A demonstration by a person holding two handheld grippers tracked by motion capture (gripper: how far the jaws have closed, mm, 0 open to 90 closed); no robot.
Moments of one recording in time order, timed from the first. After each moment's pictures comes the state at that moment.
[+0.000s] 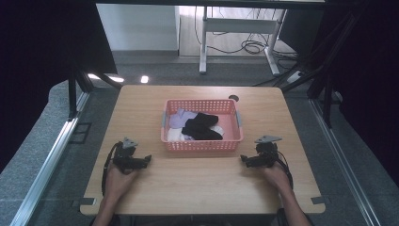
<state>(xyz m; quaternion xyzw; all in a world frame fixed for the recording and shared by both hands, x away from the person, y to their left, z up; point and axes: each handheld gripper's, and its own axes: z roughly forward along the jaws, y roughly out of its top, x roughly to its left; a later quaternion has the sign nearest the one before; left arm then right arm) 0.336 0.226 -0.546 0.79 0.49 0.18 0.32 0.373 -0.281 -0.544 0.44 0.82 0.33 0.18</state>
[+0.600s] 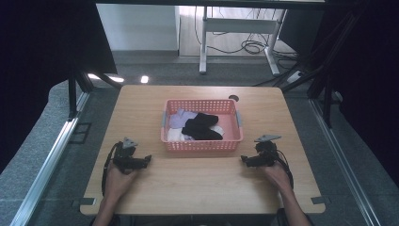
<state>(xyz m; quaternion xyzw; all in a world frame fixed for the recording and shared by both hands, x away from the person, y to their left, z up) 0.336 0.226 -0.546 0.79 0.49 0.18 0.32 0.373 -0.280 -0.536 0.44 0.83 0.31 0.16</state>
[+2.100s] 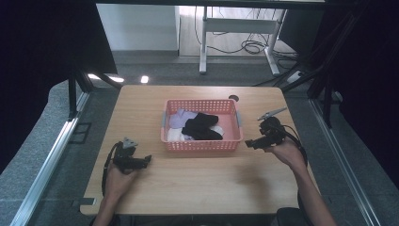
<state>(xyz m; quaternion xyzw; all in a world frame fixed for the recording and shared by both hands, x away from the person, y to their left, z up) 0.336 0.226 -0.546 0.79 0.49 0.18 0.32 0.394 -0.272 -0.427 0.40 0.87 0.28 0.10</state>
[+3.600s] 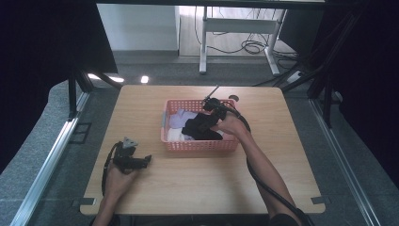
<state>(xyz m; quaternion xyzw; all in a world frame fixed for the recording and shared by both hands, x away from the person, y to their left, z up) 0.337 0.226 -0.546 0.79 0.49 0.18 0.32 0.503 -0.102 -0.462 0.31 0.93 0.21 0.03</state>
